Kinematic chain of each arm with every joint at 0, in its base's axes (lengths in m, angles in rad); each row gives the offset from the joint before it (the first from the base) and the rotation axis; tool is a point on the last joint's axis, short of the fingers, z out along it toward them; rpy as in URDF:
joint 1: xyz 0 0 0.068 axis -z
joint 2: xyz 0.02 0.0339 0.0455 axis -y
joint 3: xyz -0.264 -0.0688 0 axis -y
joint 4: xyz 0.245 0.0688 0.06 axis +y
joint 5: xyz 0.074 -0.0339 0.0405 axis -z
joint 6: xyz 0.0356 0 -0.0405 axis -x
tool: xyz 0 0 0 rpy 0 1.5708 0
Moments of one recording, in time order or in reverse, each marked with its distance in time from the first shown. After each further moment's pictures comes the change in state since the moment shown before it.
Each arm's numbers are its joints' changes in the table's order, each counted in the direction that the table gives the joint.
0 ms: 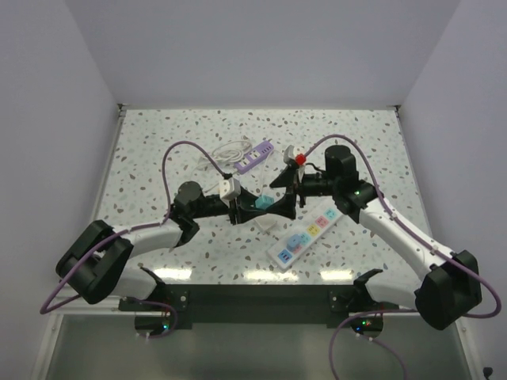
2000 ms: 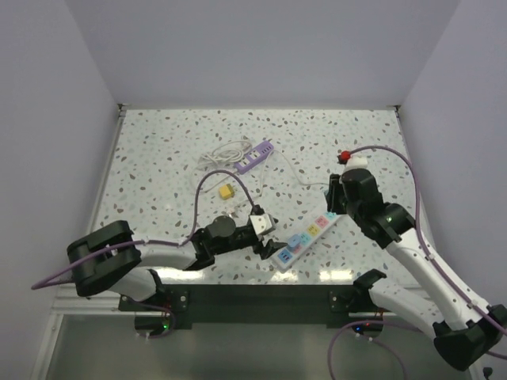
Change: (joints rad) left arm 0.431 -0.041 -0.047 0.096 -0.628 -0.136; right arm -0.037 0.301 0.021 0.588 1.215 -0.456
